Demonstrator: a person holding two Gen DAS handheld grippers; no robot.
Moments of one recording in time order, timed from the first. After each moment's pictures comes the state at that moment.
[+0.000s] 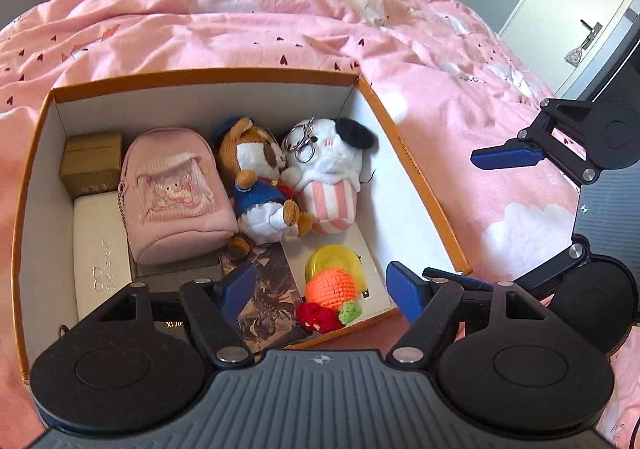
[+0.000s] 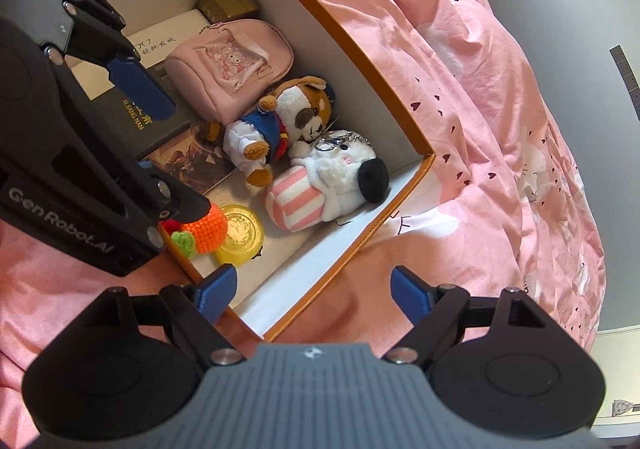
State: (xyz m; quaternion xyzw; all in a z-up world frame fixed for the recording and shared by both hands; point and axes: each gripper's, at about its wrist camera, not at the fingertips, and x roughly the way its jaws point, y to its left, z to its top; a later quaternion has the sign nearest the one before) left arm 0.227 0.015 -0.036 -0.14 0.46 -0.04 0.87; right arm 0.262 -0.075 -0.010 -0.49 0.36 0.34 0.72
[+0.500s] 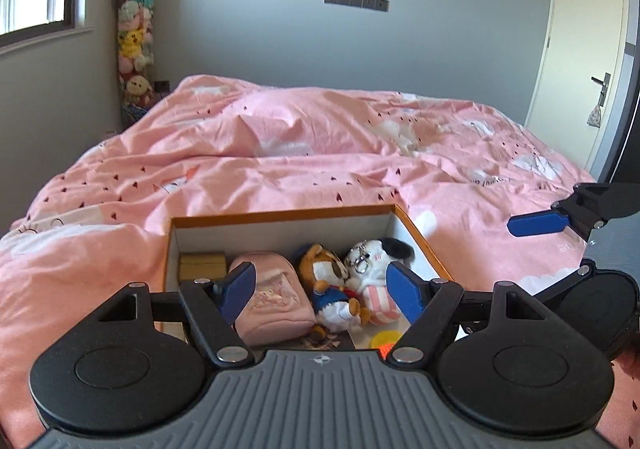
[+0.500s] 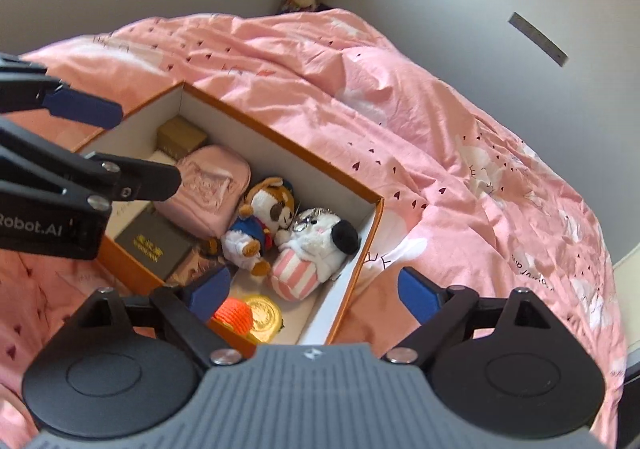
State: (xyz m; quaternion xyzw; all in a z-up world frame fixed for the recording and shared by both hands) left arm 0.151 0.019 0.036 -0.06 0.28 0.06 0.95; right arm 0.218 -0.097 0.040 -0.29 0.29 0.30 0.86
